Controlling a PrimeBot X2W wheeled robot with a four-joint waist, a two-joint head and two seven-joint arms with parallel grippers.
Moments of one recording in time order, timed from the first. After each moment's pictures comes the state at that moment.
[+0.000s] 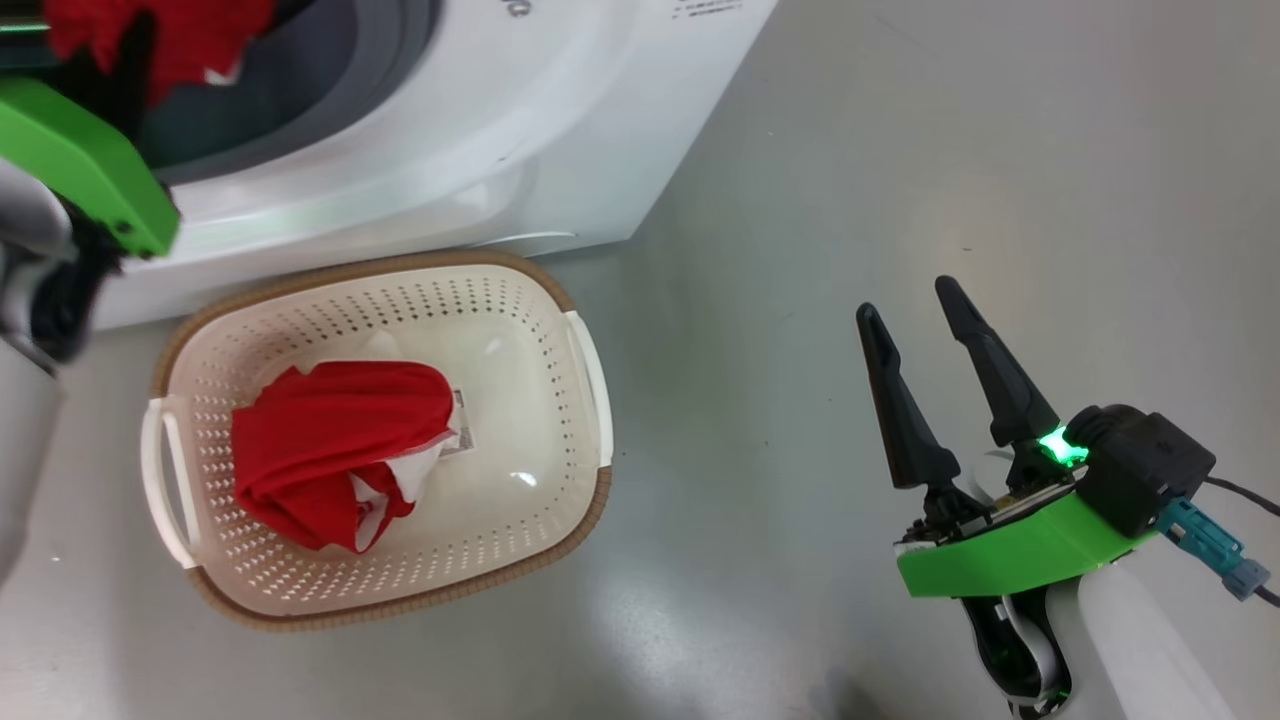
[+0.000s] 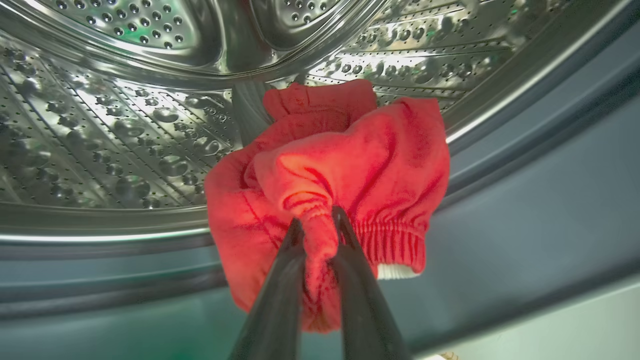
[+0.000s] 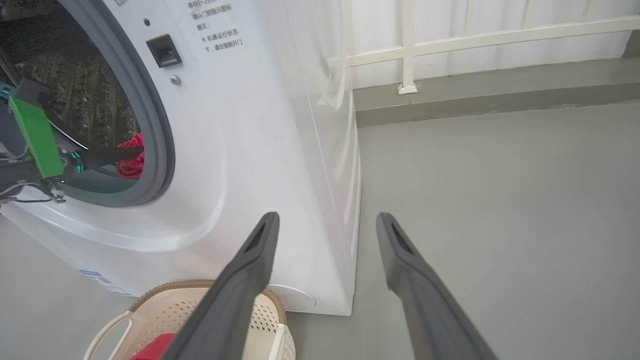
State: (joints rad) left arm -1.21 0.45 -0.61 0.92 -0.86 -0.13 -0.02; right arm -0.24 -0.05 0.17 0.05 0.38 0.12 -0.26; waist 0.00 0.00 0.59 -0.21
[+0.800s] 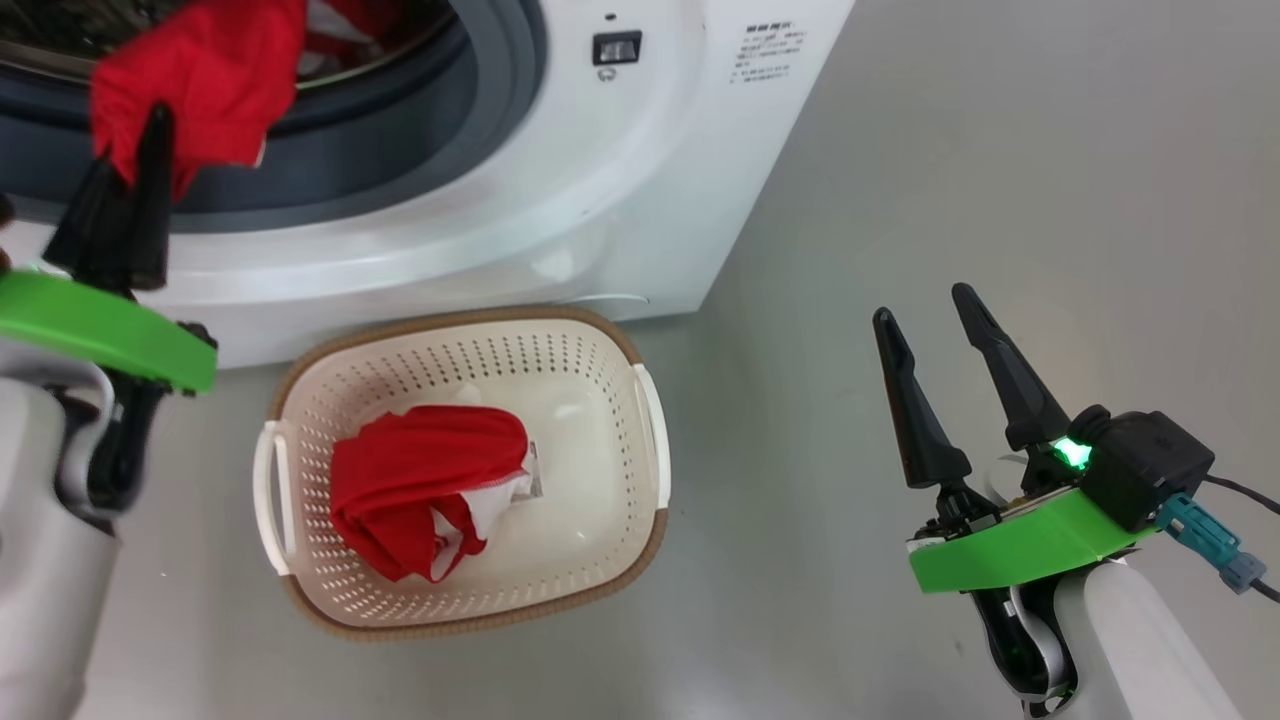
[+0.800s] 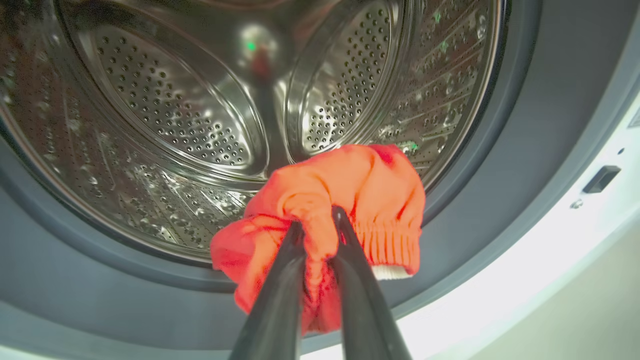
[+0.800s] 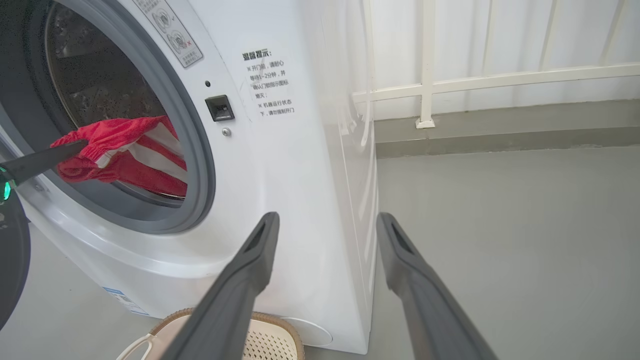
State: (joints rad) left arm -0.84 0.45 -0.34 0.59 -0.70 -0.13 -0.25; right arm -0.24 -0.05 0.14 0.10 0.36 0.12 -0.26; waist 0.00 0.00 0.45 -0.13
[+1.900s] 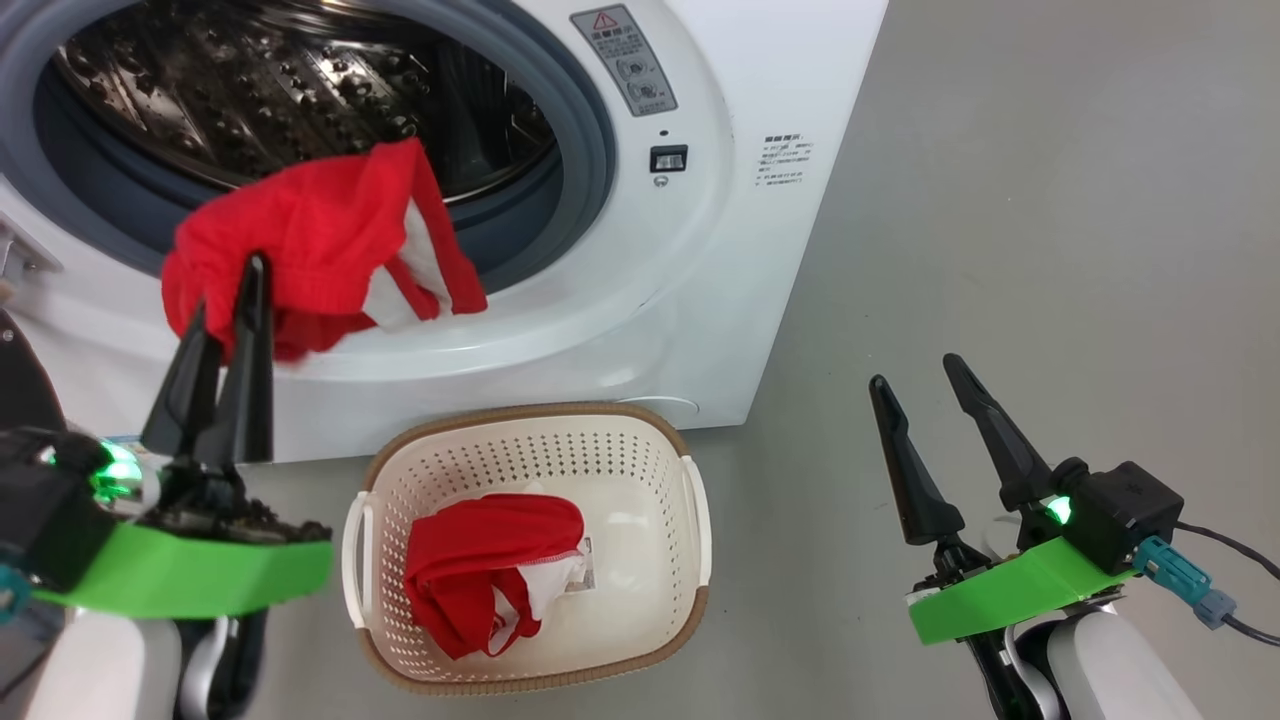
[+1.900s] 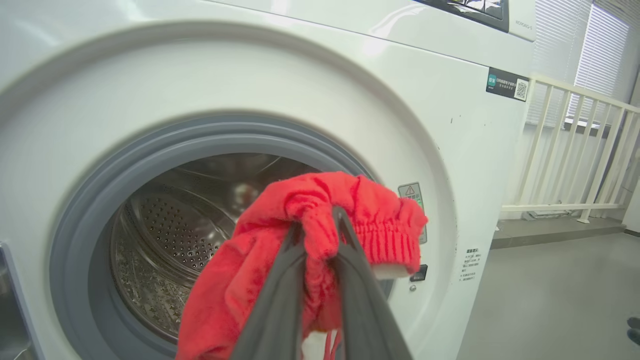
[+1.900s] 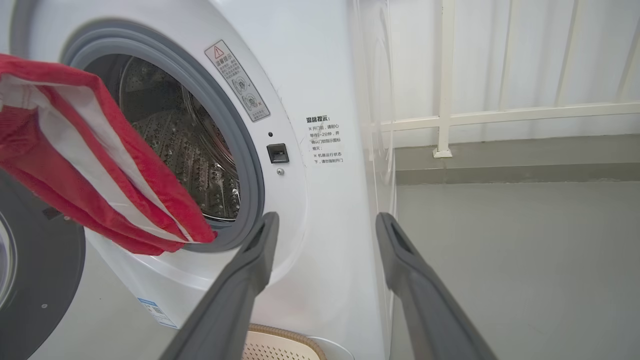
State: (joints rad) left arm -0.35 0.23 -0.06 0.00 -0.41 -0.10 -0.25; right arm -0.17 -0.05 0.15 0.15 0.35 0.12 -0.26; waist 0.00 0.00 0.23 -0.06
